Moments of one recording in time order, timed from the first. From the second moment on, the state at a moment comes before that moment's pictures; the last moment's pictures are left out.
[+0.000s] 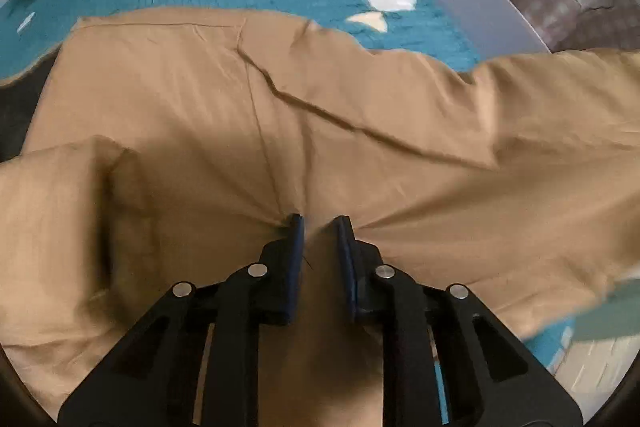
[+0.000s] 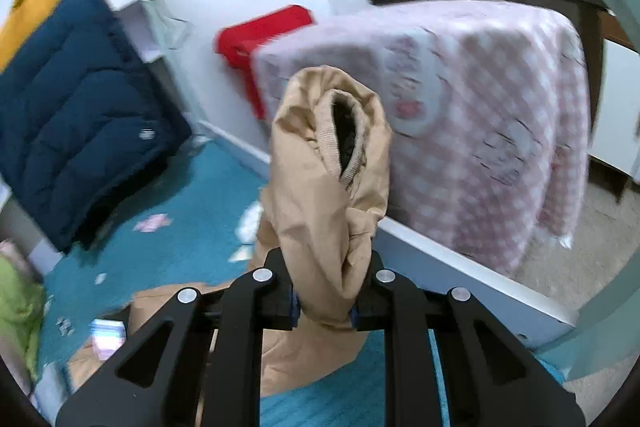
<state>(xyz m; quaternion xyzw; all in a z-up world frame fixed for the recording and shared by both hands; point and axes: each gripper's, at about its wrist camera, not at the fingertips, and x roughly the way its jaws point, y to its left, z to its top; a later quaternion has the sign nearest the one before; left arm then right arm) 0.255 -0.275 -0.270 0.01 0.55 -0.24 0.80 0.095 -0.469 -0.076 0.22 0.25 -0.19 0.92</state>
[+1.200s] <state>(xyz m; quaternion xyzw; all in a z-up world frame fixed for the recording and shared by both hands) 0.196 0.121 -0.189 -0.12 0.52 0.03 0.85 0.225 -0.059 -0.158 0.07 0.44 0.11 0.89</state>
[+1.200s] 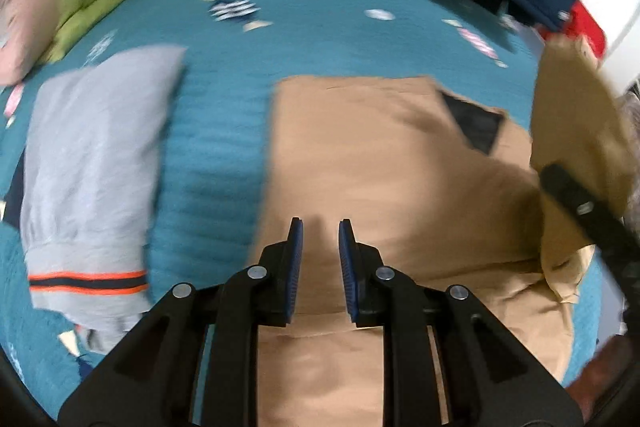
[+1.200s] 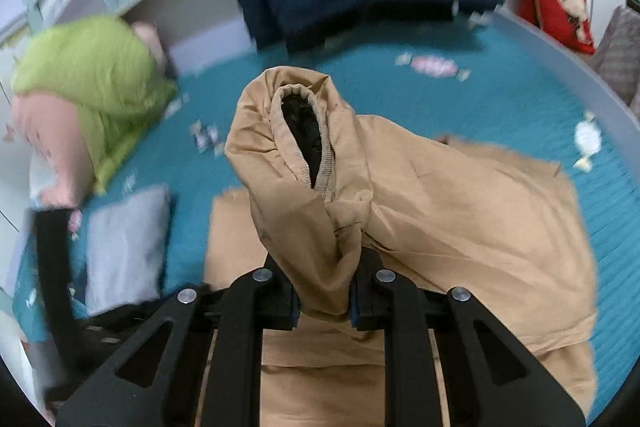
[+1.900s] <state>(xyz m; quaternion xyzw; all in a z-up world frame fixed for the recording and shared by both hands) 0.177 0.142 -0.226 -0.12 0.52 0.04 0.84 0.221 -0.032 -0.220 0.08 0.49 0.16 0.85</state>
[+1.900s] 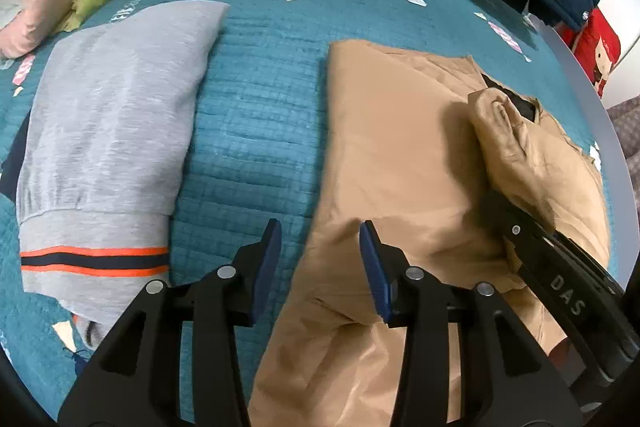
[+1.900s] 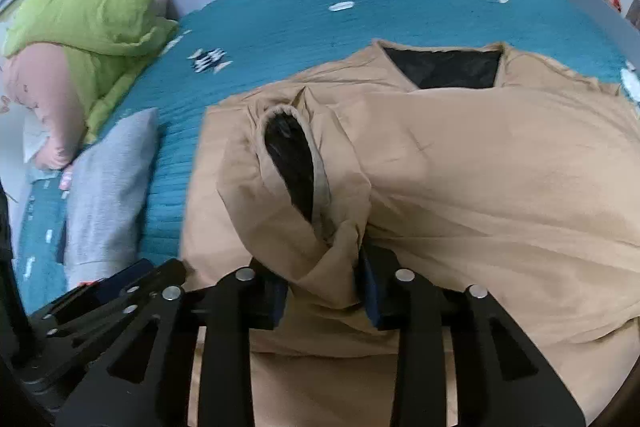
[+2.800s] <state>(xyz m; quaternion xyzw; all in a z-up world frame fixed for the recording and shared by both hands) 0.175 0.118 -0.154 -0.13 0.46 0.03 0.88 0.182 -0.057 -0.114 0.05 0.34 0.16 0.93</state>
